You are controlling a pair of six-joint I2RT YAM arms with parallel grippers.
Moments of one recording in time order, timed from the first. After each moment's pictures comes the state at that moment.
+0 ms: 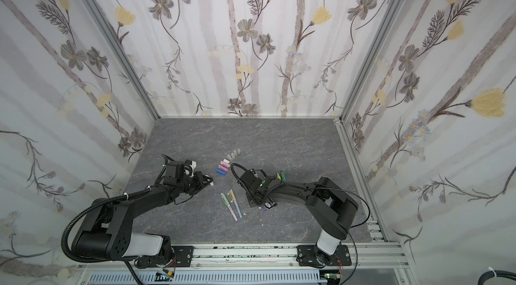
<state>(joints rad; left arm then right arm) -0.15 1.39 0.46 0.13 0.57 -0.79 0.97 1.69 0.96 -0.52 0.20 0.55</state>
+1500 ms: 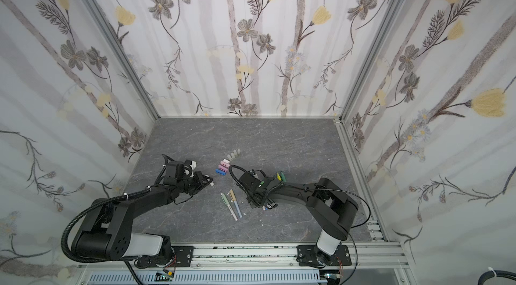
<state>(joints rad) -0.15 1.39 0.46 0.13 0.57 -0.79 0.99 1.69 0.97 -0.57 0.27 0.54</state>
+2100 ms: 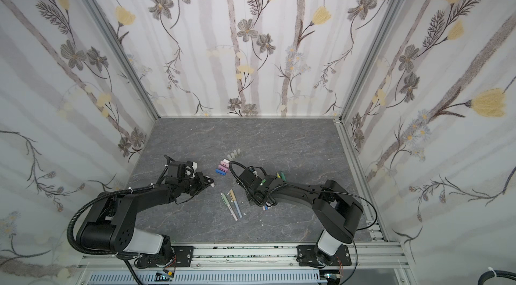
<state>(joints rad) -0.15 1.47 0.47 0.16 0.57 -0.80 0.99 1.63 1.00 -0.57 0.27 0.54</state>
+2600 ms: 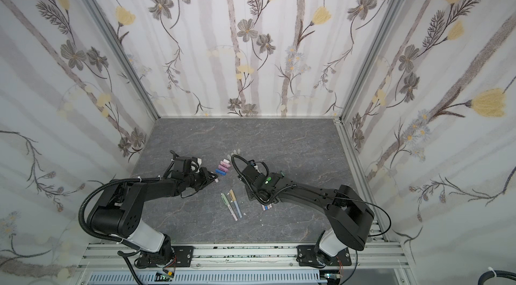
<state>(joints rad) -0.20 1.60 0.56 0.21 0.55 -0.85 0.98 1.54 1.01 -0.57 0.28 0.54</state>
